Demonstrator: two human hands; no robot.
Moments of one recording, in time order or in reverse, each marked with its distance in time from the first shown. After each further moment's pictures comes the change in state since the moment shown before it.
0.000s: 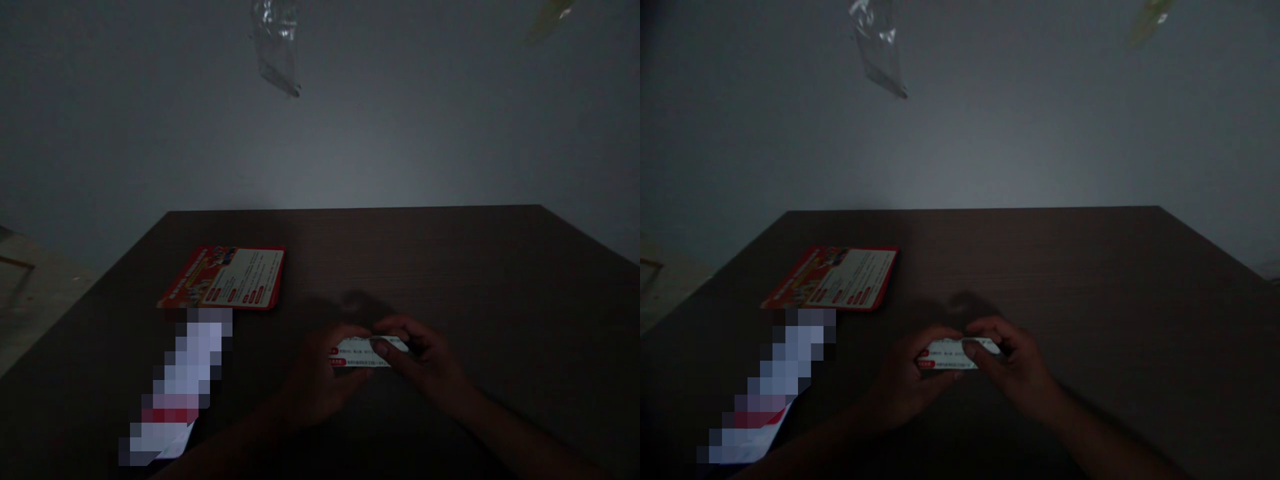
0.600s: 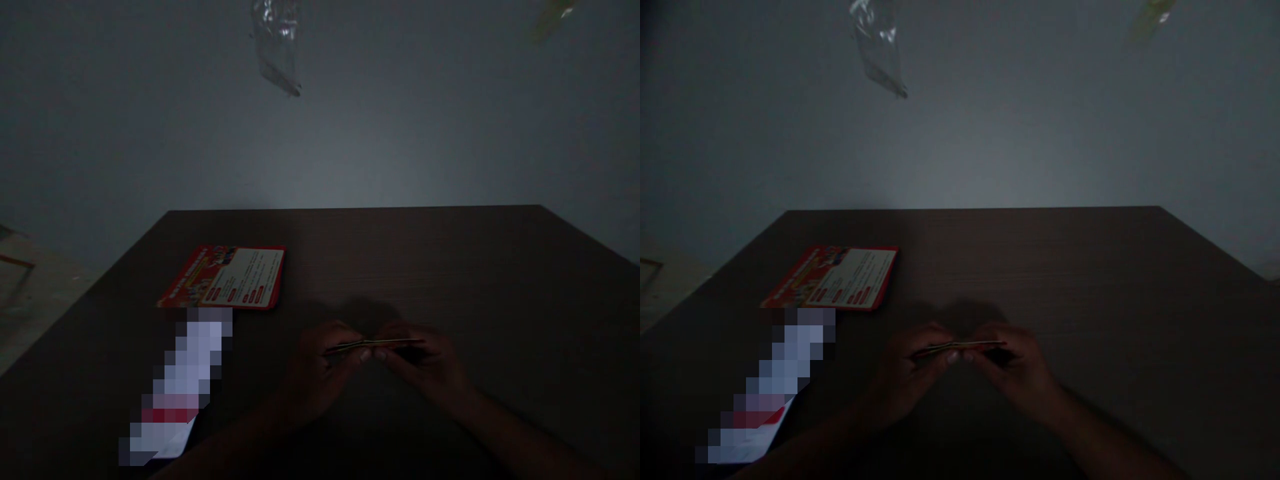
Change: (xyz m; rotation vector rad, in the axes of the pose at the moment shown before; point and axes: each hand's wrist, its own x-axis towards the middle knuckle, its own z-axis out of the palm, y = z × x) left_hand 0.005 -0.001 -0.001 -0.043 0.042 0.087; right_hand 0.006 -0.004 -0.003 -0.116 -0.051 -0.315
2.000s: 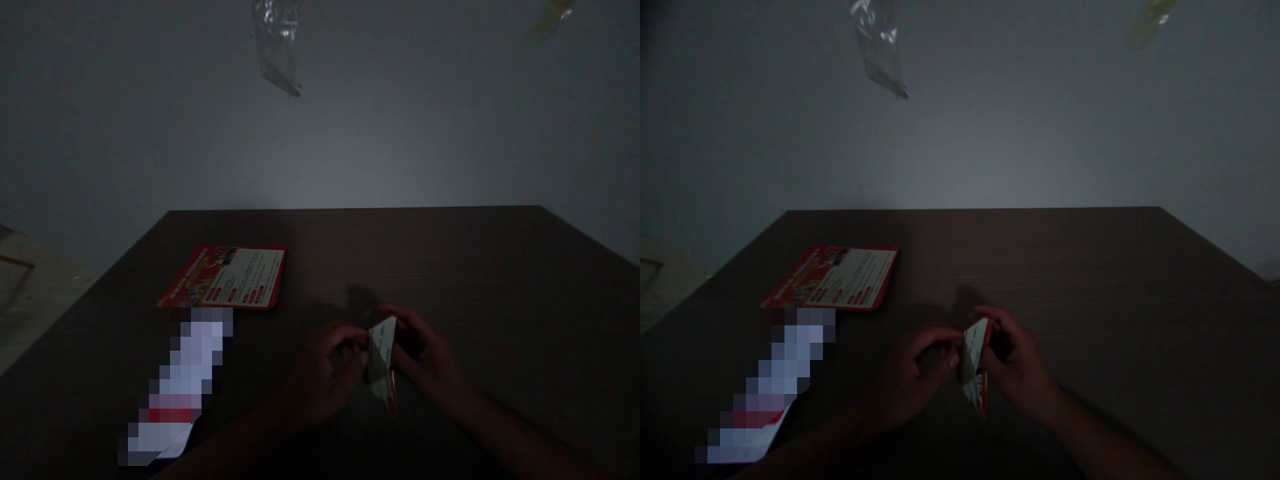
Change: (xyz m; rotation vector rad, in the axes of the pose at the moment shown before) left_hand -0.003 0.000 0.003 0.041 -0.010 0.045; right_hand -0.007 0.008 0.006 0.197 0.092 0.278
